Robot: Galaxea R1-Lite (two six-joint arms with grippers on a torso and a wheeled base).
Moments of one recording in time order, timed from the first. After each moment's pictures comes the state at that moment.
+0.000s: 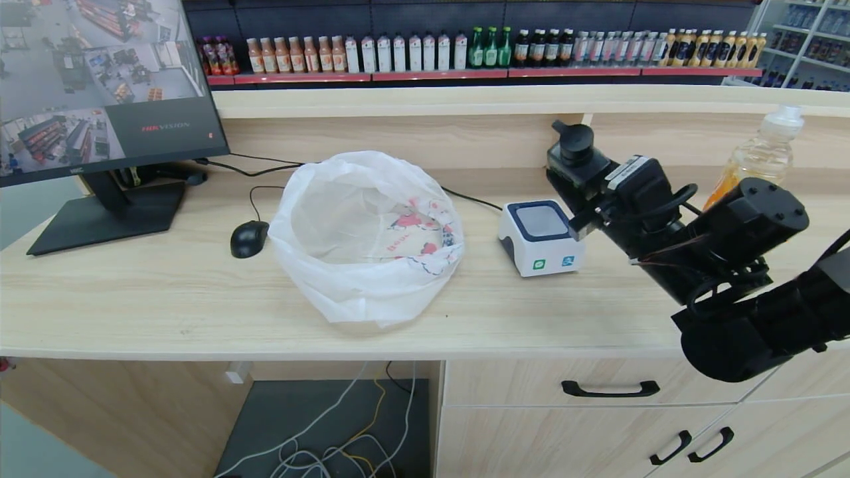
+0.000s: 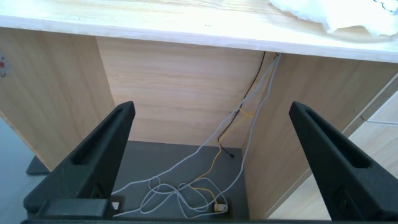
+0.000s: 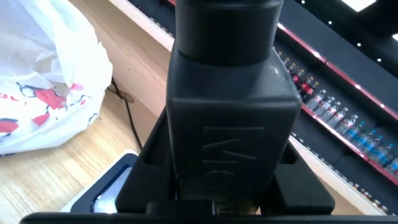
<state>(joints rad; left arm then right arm) 0.00 0.00 0.00 0.00 0.01 -0.01 0.31 1.97 -0.87 -1.57 0.25 -0.69</state>
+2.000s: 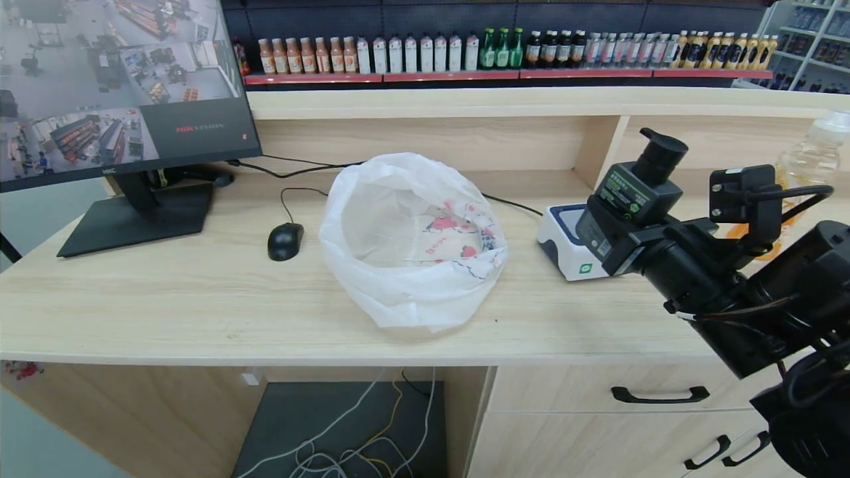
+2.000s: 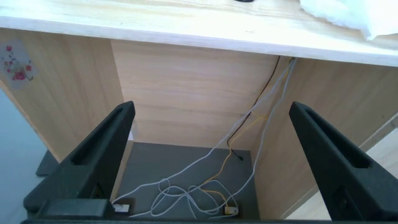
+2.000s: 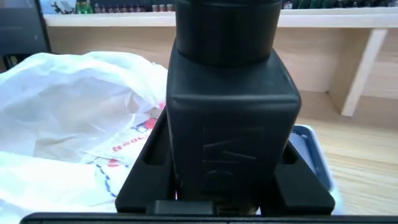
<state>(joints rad) 0.00 0.00 0.00 0.00 0.01 -0.01 0.41 1.75 -0.52 -1.57 -0.09 -0.06</state>
